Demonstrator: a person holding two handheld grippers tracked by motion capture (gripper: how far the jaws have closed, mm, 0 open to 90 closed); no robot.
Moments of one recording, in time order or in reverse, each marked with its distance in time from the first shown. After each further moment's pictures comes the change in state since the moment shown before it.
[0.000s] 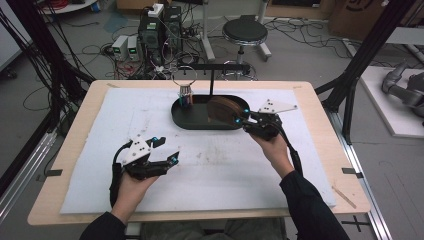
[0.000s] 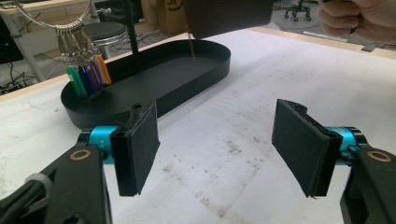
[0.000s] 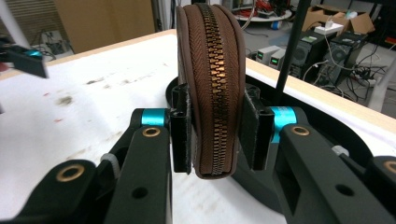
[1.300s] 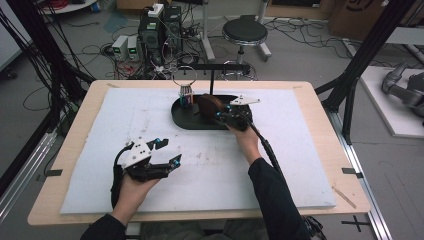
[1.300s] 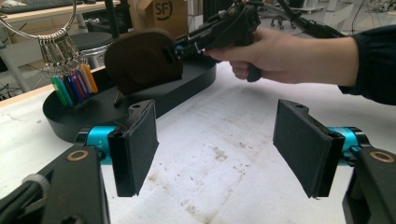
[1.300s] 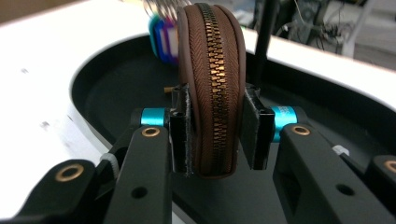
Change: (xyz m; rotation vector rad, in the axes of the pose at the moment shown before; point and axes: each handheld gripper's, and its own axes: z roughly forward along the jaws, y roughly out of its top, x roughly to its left) left arm -0.006 -0.001 0.000 -0.036 -0.048 0.016; right arm -0.026 -0.029 0.110 0.119 -0.158 0.093
